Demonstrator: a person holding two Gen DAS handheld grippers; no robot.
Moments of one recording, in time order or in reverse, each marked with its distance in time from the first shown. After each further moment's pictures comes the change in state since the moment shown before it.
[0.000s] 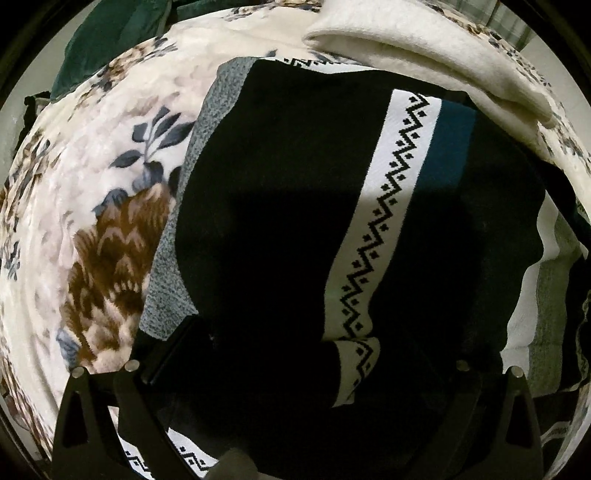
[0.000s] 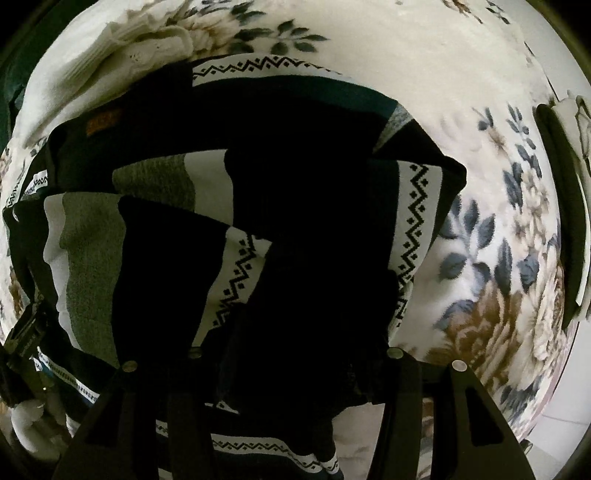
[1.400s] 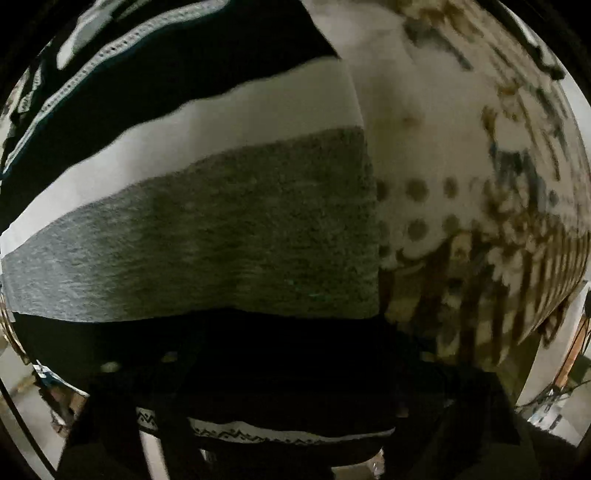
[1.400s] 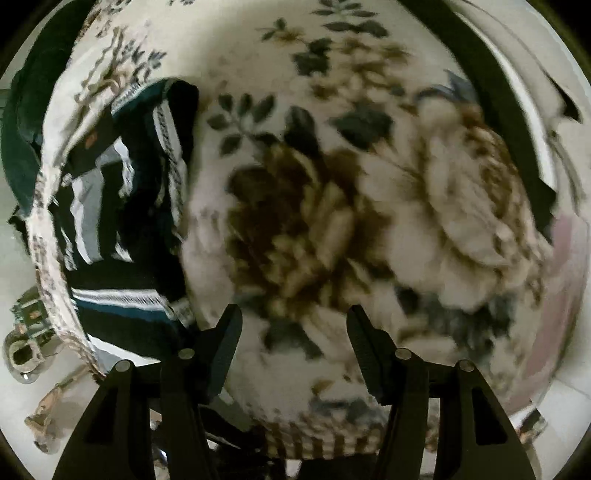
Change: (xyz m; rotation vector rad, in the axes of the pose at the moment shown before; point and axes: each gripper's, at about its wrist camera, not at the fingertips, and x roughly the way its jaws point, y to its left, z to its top) left arm -0.088 -0.270 -0.340 0.398 0.330 -0.051; right arm -0.047 -0.212 -0.094 0.111 0.141 0.275
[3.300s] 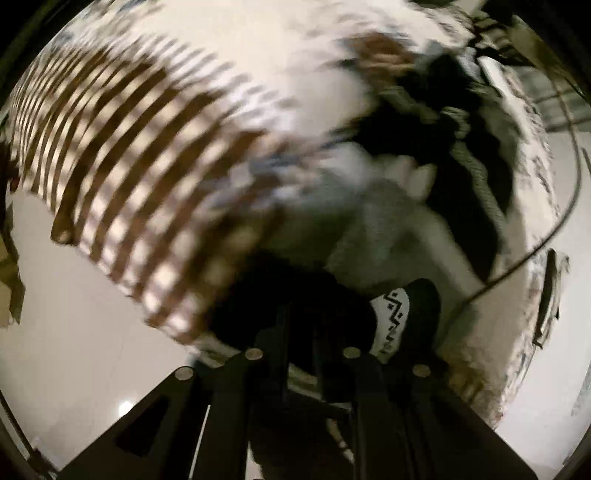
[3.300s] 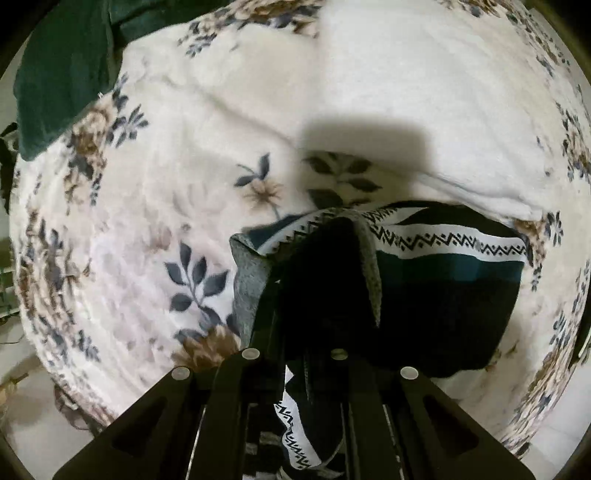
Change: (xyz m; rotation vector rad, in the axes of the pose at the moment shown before) left arm -0.032 0.438 -0.152 -0.785 -0.196 -0.278; right arm 0.129 0.628 0.119 -0.296 -0.061 -0.254
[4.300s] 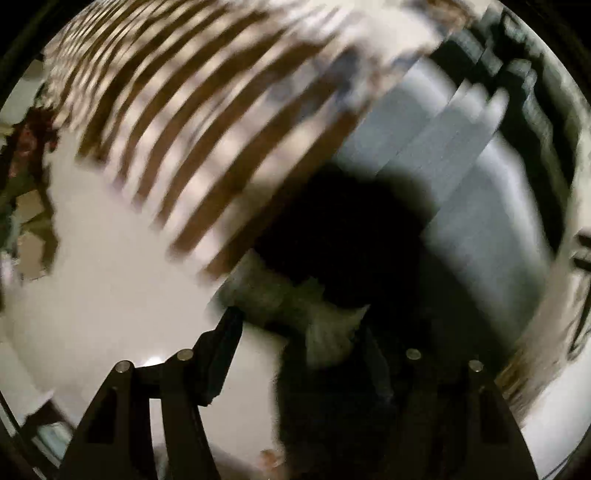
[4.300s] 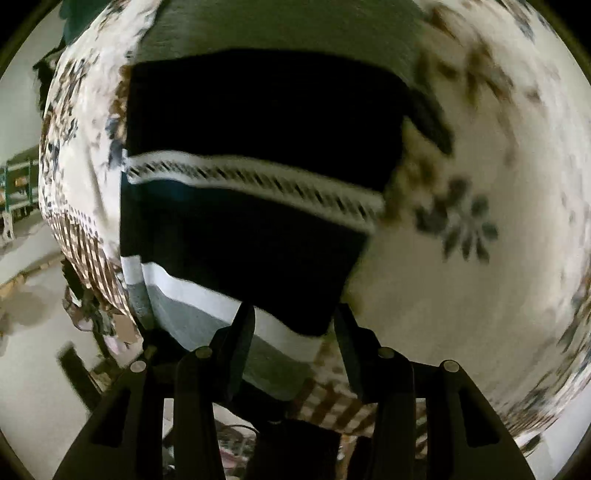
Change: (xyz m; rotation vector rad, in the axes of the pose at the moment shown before) left arm 0.030 0.006 -0.055 -0.080 0.136 0.230; right arm 0.072 -0.146 -0.311 -0.144 0.239 0.208
